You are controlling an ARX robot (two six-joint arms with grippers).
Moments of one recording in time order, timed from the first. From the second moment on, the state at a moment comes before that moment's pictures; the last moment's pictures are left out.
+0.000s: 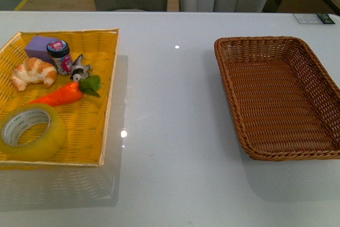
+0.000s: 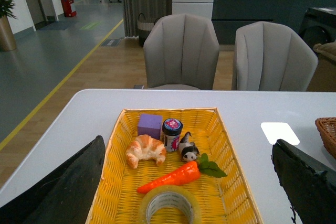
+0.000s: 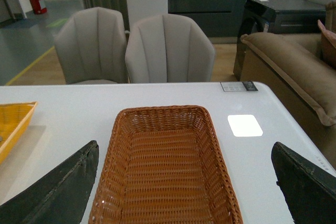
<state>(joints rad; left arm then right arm) 0.00 0.02 0.01 0.00 0.00 0.00 0.00 0.00 0.02 0.00 0.00 0.00</state>
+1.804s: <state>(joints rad) 0.12 2.11 0.74 0.43 -0.03 0.00 0.00 0.00 0.02 0.00 0.00 0.00</state>
